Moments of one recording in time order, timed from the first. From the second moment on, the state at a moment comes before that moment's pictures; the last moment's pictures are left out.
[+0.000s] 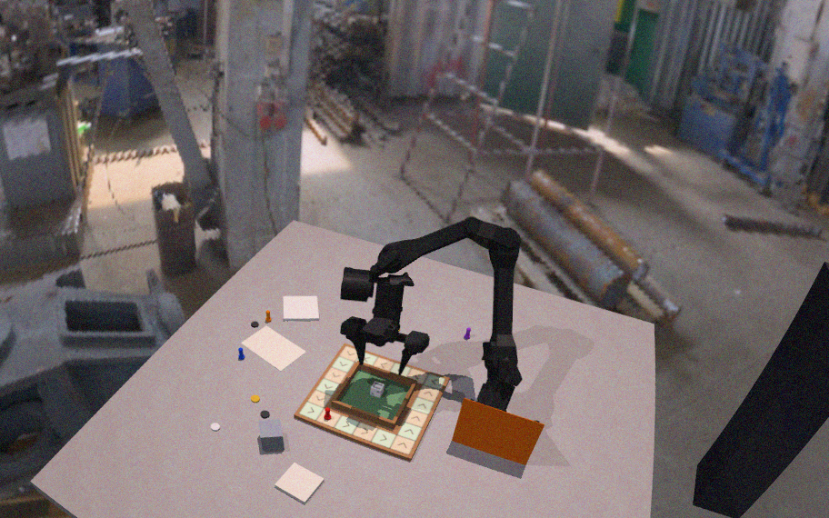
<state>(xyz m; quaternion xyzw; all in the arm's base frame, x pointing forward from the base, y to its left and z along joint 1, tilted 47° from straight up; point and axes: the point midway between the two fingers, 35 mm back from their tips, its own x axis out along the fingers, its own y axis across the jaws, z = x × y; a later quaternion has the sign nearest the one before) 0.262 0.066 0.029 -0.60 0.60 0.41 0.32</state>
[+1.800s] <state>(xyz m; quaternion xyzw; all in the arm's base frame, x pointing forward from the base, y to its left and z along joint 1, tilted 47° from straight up) 0.330 0.115 -0.101 -0.41 0.67 -0.14 0.61</state>
